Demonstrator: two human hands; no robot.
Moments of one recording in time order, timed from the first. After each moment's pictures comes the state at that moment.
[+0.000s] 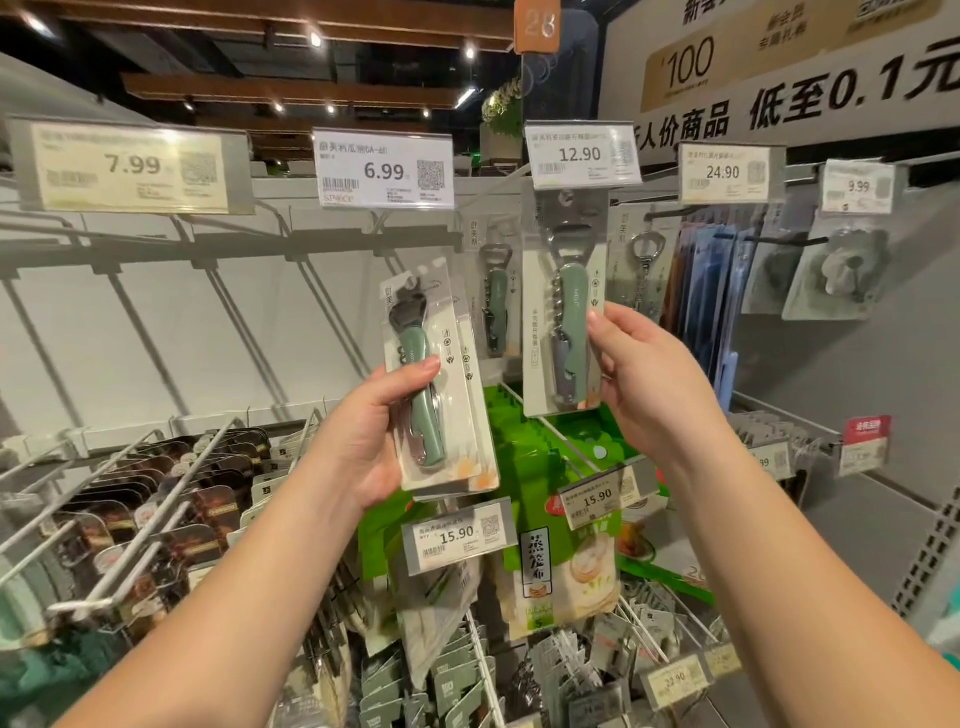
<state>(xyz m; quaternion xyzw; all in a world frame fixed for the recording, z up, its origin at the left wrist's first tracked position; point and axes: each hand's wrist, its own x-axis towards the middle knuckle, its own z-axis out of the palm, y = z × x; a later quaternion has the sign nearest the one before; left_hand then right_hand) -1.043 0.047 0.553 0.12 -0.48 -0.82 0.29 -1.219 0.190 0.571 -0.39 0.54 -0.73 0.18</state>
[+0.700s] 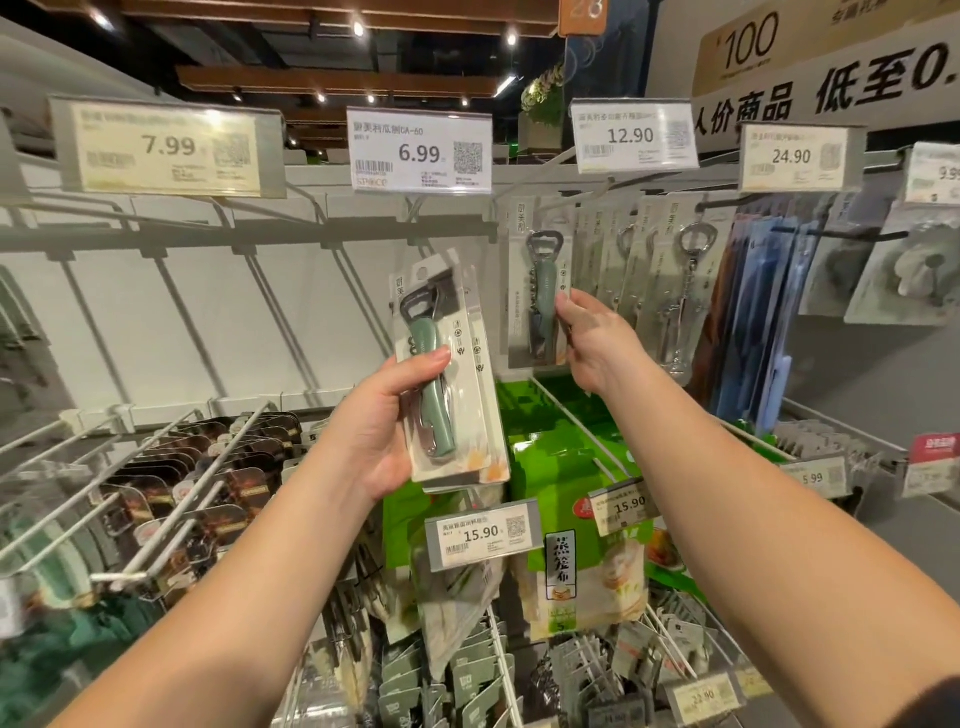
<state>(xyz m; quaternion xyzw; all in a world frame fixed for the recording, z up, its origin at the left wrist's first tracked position) -1.037 0.036 0.553 0.13 -0.46 -0.82 0.31 -1.278 0.065 0.564 -0.27 0.57 -0.73 0.27</state>
